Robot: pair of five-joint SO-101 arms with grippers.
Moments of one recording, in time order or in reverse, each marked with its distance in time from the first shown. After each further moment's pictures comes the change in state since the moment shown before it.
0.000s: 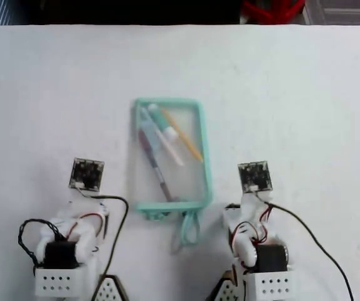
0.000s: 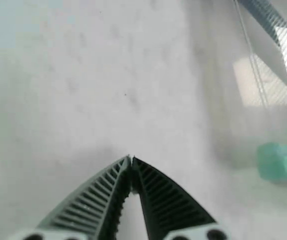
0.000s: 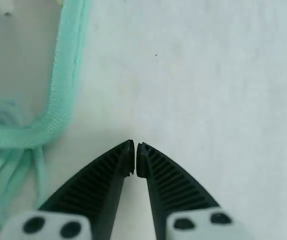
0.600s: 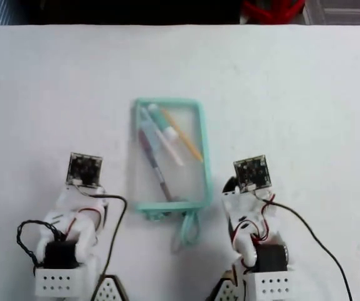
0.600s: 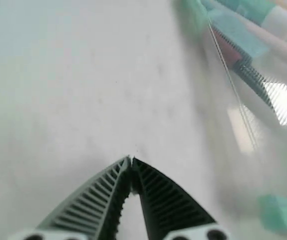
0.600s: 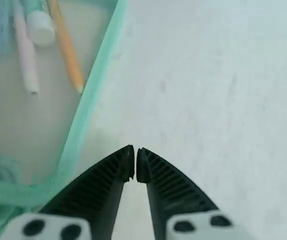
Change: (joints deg) left arm 0.0 0.0 0.0 -10.5 -0.6; right arm 0.0 0.0 0.0 -15.9 10.6
